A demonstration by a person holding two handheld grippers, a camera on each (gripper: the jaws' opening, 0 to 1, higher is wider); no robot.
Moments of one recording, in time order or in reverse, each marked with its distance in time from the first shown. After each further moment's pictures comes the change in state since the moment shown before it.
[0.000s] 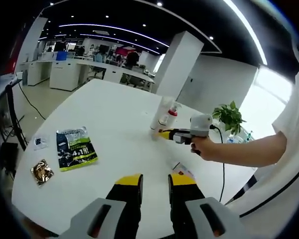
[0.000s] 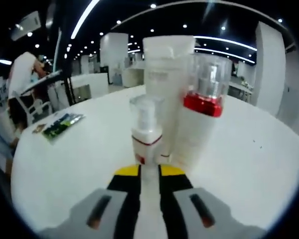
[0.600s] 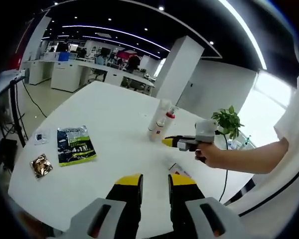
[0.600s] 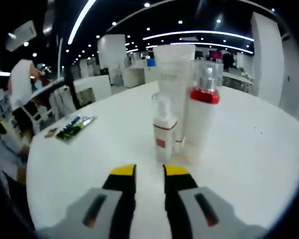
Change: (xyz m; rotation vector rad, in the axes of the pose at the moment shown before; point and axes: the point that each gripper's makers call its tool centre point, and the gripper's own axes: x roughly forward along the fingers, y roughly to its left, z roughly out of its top) left arm -0.011 -0.008 -0.009 -0.020 -0.040 -0.009; right arm -0.040 0.034 -0.010 0.081 0.018 0.043
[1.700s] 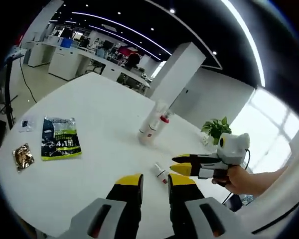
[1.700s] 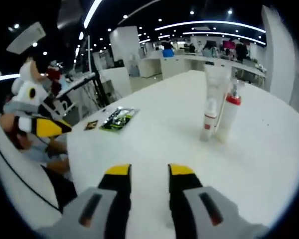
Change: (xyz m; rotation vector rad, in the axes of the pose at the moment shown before) left arm 0.024 -0.006 0.018 -0.138 -0.006 -0.111; right arm -0.085 0.106 0.006 0.012 0.109 0.135
